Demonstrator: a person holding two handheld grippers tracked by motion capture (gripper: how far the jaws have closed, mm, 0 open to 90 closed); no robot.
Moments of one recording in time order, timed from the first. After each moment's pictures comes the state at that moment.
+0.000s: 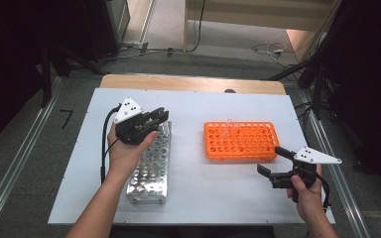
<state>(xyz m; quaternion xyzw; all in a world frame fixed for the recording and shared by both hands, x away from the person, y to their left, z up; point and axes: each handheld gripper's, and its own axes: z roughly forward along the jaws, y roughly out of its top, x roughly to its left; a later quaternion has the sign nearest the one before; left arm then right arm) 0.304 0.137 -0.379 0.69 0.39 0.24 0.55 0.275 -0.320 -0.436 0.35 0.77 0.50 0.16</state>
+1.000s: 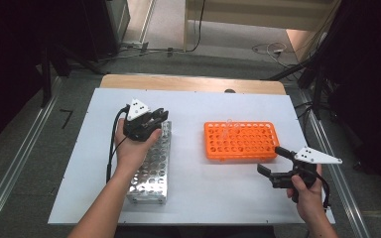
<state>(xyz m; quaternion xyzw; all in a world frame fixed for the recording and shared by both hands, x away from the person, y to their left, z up) 0.331 0.131 -0.412 0.70 0.43 0.26 0.51 0.274 -0.320 -0.435 0.35 0.77 0.51 0.16</state>
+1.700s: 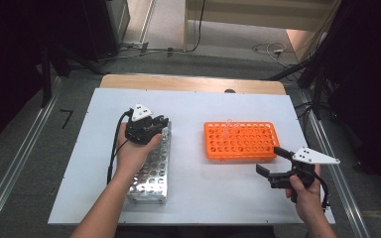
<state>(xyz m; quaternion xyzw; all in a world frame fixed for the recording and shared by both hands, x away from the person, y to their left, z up) 0.335 0.130 -0.427 0.72 0.45 0.23 0.47 0.275 -0.317 -0.437 0.35 0.78 0.50 0.16</state>
